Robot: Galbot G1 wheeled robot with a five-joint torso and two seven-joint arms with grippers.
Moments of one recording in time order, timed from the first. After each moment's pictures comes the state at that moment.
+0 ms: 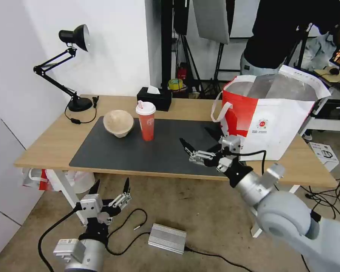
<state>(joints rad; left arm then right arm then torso) 1.84 -1.59 -0.52 -2.41 -0.14 0.12 0.02 -0.88 0.61 -0.07 2.25 0.92 0.00 0.21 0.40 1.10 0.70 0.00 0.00</state>
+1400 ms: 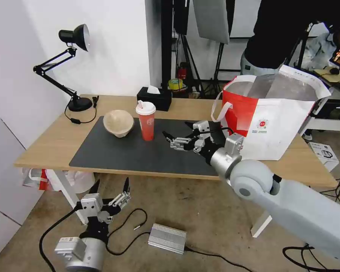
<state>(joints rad) 1.82 -1.59 -0.52 -2.39 -0.14 0.12 0.02 -0.48 0.74 -0.35 2.03 1.05 -0.18 0.26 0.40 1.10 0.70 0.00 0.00</state>
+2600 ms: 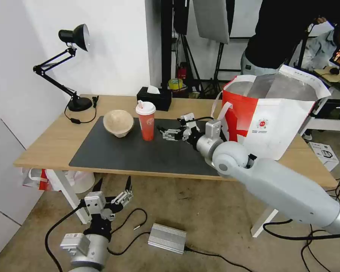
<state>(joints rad) 1.78 -1.59 -0.51 -2.35 -0.15 0.11 0.02 -0.25 0.88 -0.53 1.76 1.11 -0.21 0.24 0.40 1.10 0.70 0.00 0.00</state>
